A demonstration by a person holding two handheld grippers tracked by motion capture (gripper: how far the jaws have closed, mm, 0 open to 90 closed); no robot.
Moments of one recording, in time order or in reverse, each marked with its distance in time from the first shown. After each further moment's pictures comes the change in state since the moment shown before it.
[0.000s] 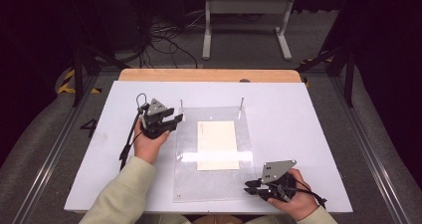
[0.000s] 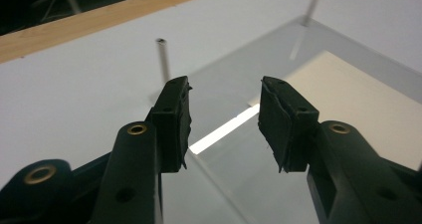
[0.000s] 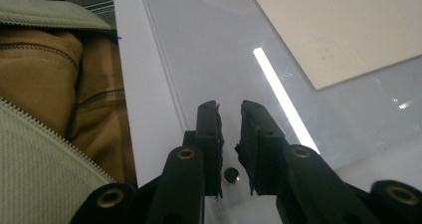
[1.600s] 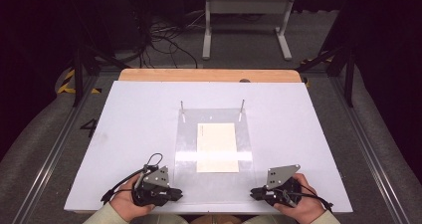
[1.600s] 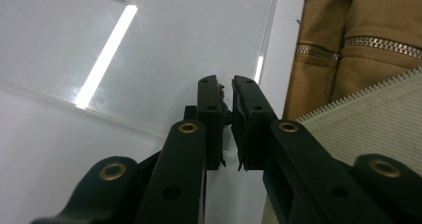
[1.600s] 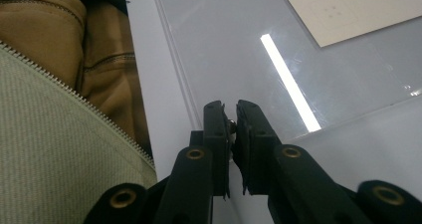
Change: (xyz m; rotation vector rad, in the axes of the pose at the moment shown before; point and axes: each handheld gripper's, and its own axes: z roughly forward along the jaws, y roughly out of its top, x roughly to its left) left arm -0.084 -0.079 -0.067 0.393 -0.561 0.263; right arm 0.007 -0.015 -0.003 0.053 0.038 0.000
